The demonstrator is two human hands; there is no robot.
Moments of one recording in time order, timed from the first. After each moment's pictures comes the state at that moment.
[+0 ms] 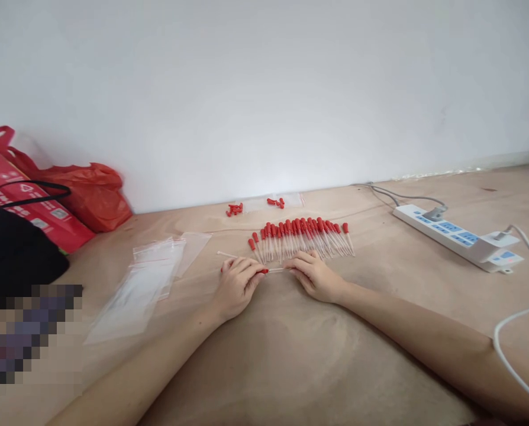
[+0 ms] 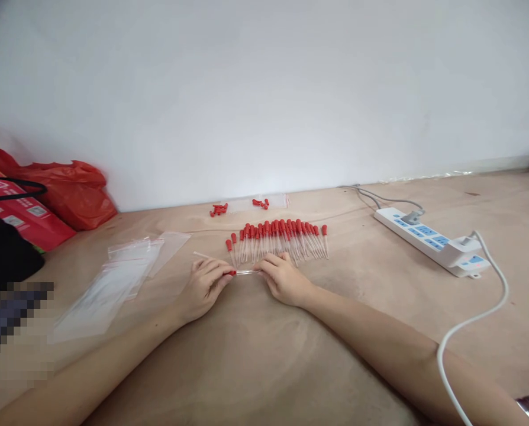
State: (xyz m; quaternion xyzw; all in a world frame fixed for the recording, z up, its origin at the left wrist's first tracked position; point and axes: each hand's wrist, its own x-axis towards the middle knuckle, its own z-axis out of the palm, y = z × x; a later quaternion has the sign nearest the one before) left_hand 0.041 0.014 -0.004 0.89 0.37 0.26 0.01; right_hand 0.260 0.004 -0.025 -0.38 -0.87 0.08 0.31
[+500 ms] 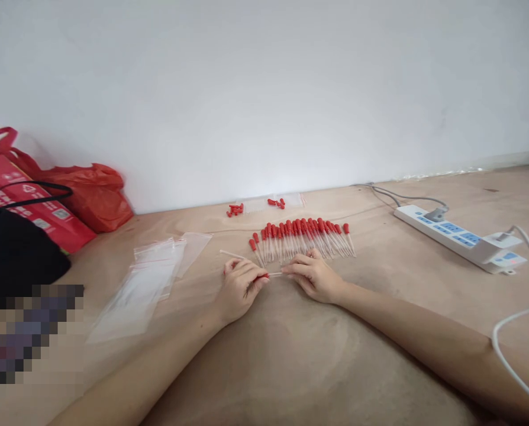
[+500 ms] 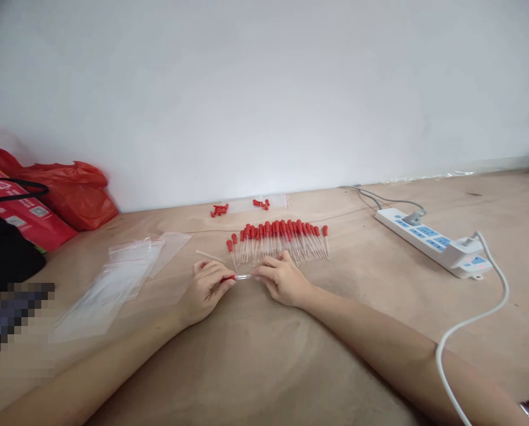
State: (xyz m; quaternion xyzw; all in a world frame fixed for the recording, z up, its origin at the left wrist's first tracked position) left_hand 0.044 0.012 -0.005 0.89 0.33 0.30 0.02; right_hand 0.260 0.006 -0.027 -0.34 -0.88 0.05 0.34
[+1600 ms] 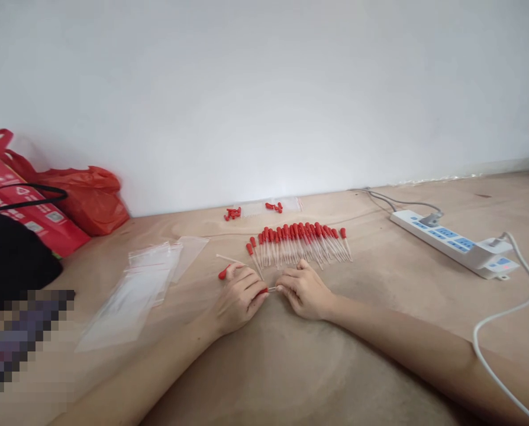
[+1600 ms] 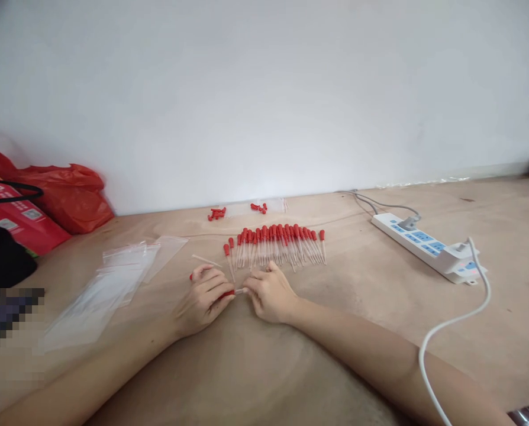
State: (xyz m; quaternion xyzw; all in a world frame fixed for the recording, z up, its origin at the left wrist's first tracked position) left_hand 0.047 0.006 0.001 0.93 0.26 0.25 -0.05; right_hand 0.237 -0.006 -0.017 -0.38 -0.89 0.00 0.27
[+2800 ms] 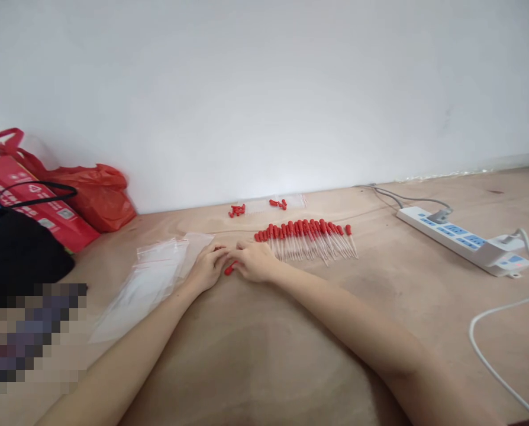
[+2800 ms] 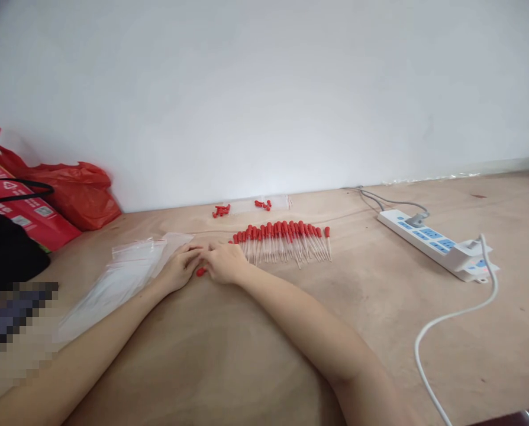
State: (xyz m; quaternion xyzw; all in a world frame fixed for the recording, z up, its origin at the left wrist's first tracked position) left_hand -0.034 0.088 -0.023 0.85 0.44 0.27 -0.01; right_hand 0.149 0.056 0.010 -0.41 -0.89 0.01 0.20
